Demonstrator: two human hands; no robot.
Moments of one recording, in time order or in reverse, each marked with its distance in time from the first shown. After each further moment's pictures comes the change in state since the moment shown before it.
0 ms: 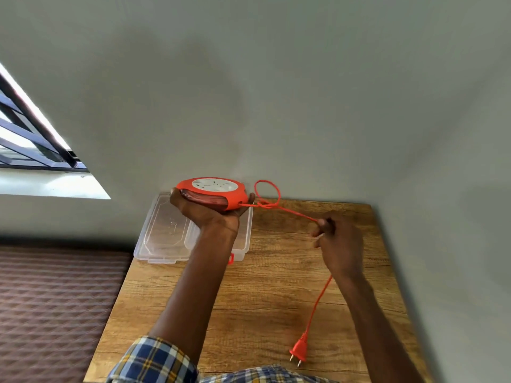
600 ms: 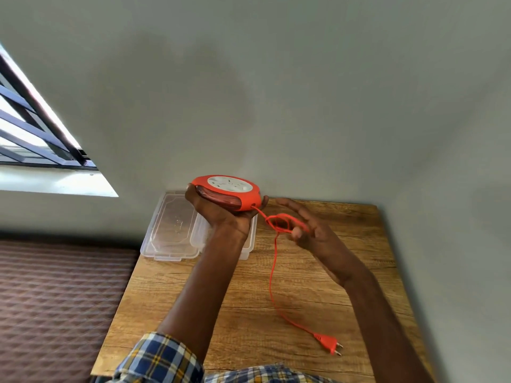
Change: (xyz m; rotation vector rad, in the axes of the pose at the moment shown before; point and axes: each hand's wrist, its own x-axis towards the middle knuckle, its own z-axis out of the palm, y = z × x) left_hand -0.009 -0.012 0.005 0.049 -0.020 -0.031; right_hand -0.019 -0.056 -0.016 0.617 -0.765 -0.135
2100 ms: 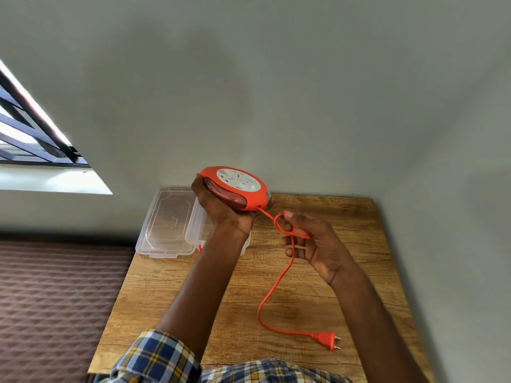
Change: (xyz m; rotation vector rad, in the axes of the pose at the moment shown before) left_hand 0.002 -0.015 -0.001 0.044 -0.081 -0.096; right_hand 0.006 0.019 0.003 0.403 0.292 0.306
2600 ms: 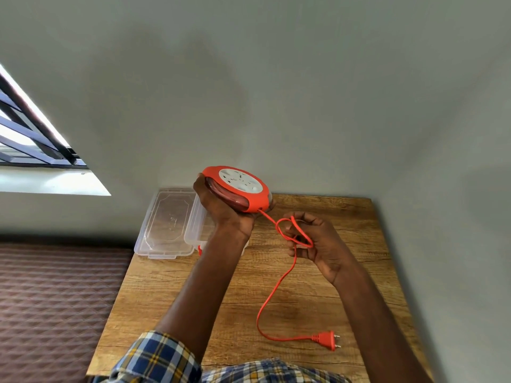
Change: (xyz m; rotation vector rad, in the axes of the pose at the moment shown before) left_hand 0.000 -0.005 0.000 0.028 -0.019 0.003; right_hand 0.002 0.003 -0.010 -0.030 0.036 0.026
